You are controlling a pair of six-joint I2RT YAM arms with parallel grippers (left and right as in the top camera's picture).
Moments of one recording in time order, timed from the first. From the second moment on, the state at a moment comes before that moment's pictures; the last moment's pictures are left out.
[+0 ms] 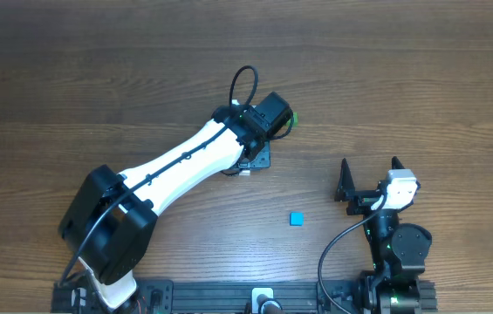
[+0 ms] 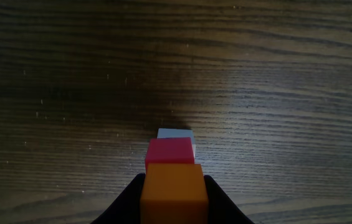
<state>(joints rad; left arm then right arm) -0.77 1.89 1.40 -0.93 -0.13 -0.79 -0.02 0.02 0.01 -0.07 -0.08 0.07</state>
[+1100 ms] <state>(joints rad) -0.77 1.89 1.39 -0.93 -0.13 -0.79 -0.02 0.02 0.01 -0.07 -0.08 0.07</state>
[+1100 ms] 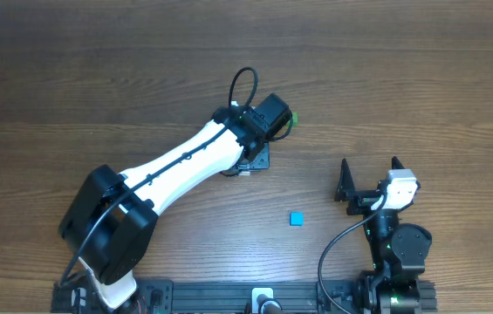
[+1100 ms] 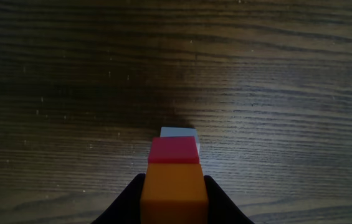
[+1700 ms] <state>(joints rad) -0.77 1.89 1.39 -0.92 -0.13 -0.79 -0.02 0.02 0.01 -0.07 -0.08 0.07</state>
